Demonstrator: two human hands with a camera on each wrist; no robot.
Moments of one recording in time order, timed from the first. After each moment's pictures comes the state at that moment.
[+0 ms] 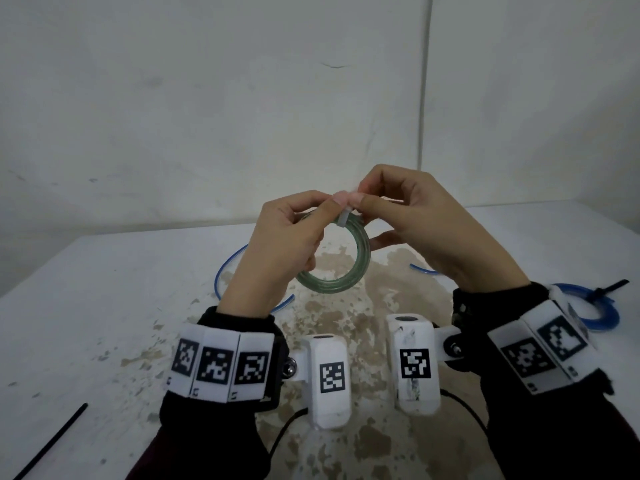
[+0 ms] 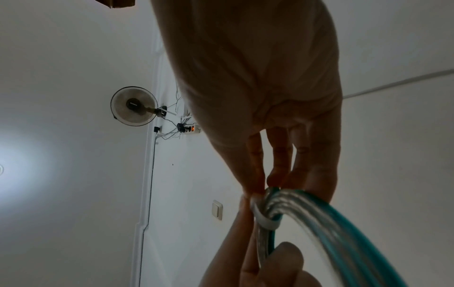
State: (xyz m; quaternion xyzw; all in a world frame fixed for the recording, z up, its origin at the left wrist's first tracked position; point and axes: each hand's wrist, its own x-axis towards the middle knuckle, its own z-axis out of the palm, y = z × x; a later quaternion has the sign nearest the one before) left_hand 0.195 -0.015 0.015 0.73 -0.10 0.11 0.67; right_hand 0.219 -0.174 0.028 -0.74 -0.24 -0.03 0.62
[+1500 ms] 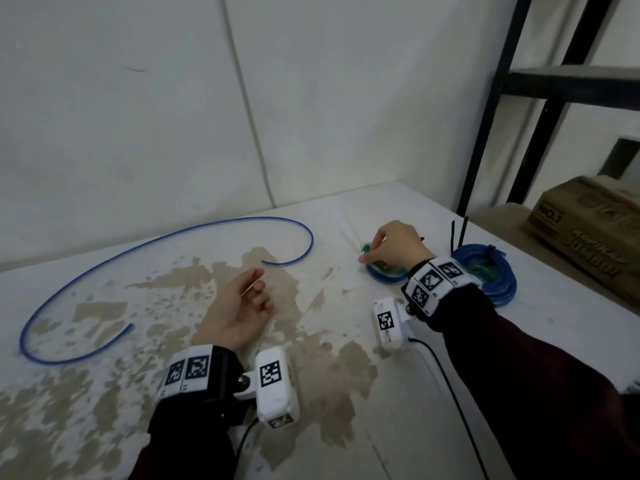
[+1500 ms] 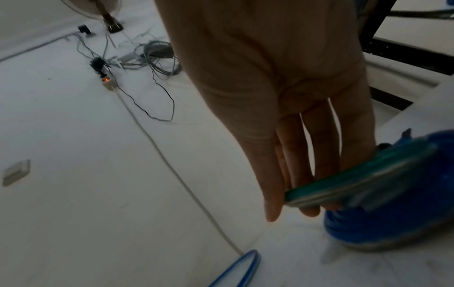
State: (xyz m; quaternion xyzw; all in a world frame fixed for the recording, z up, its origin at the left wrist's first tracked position) left_hand 0.252 -0.140 -0.111 0.41 0.12 -0.18 0.88; right_hand 0.249 -0.395 -0.058 -0.94 0.16 -0.02 0.30
